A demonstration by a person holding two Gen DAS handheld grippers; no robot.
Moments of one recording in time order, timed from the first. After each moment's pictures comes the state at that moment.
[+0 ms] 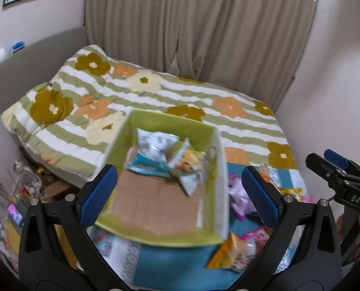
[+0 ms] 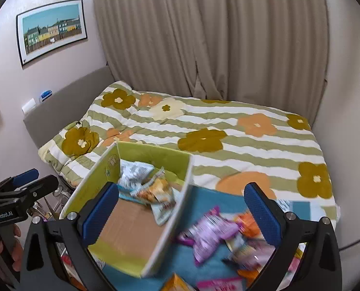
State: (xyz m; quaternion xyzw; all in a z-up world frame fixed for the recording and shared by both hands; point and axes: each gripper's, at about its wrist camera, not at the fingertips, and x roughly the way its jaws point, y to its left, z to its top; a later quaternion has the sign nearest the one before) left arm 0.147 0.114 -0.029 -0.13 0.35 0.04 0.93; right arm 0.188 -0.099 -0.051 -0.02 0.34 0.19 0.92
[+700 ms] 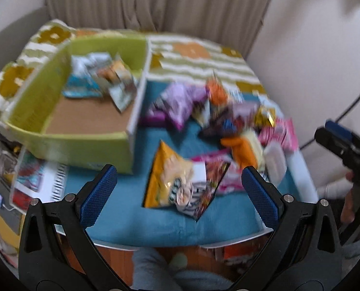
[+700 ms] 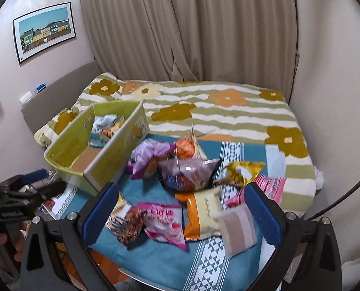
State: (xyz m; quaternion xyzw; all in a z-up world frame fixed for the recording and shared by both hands) left arm 0.091 -0.043 -0.156 -0.09 0.45 -0.05 0.88; right arm 0.087 -0.258 -0.133 -0.01 0.36 0.18 0.91
